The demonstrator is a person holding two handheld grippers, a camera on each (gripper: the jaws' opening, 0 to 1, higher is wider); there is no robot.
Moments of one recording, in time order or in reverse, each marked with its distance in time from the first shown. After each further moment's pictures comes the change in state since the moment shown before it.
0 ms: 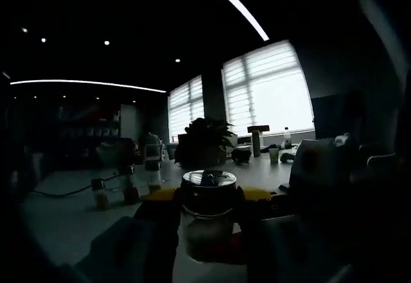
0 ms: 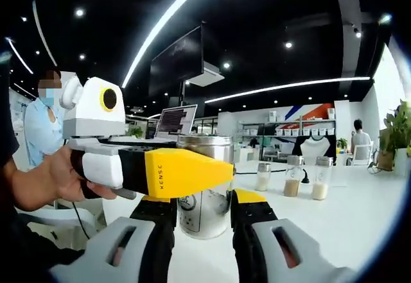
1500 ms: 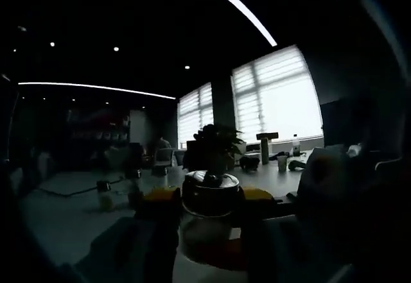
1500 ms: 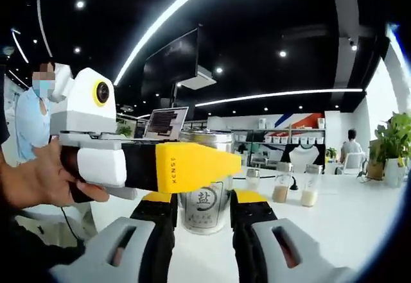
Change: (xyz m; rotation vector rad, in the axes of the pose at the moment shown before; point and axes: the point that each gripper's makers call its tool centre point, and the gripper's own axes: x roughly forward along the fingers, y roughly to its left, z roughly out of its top) left arm 0.001 0.007 0.004 -0.052 -0.052 0.039; right arm 0.002 -0.006 0.001 -0.070 -0.021 -0.021
